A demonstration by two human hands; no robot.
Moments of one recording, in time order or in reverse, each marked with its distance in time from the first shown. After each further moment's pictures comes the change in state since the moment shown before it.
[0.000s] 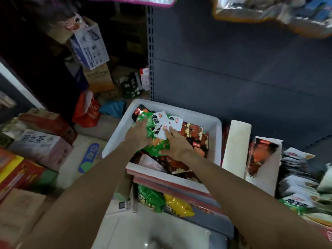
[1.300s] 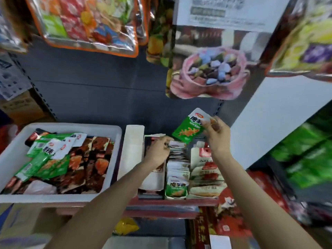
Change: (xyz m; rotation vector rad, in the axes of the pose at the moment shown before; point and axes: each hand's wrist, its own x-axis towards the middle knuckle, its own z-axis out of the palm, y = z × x) left_hand -0.095 0.378 0.107 -0.499 -0.151 0.345; right_hand -0.248 0.305 -0.123 1.147 1.140 0.116
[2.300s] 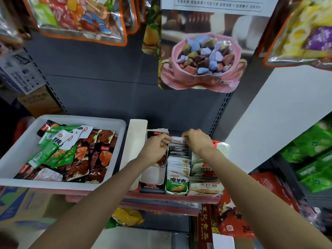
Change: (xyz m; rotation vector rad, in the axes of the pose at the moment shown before) left_hand -0.016 -0.003 -0.008 0.048 0.031 0.078; right_hand 0.009 0.034 0.024 -1.235 -0.659 -0.108
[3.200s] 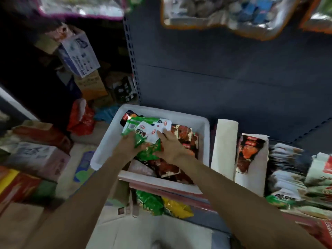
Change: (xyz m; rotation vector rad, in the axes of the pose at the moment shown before) left_hand -0.070 -0.278 -0.247 0.315 0.155 -0.418; right_hand 0.065 -0.330 0.141 0.144 -0.309 -0.298
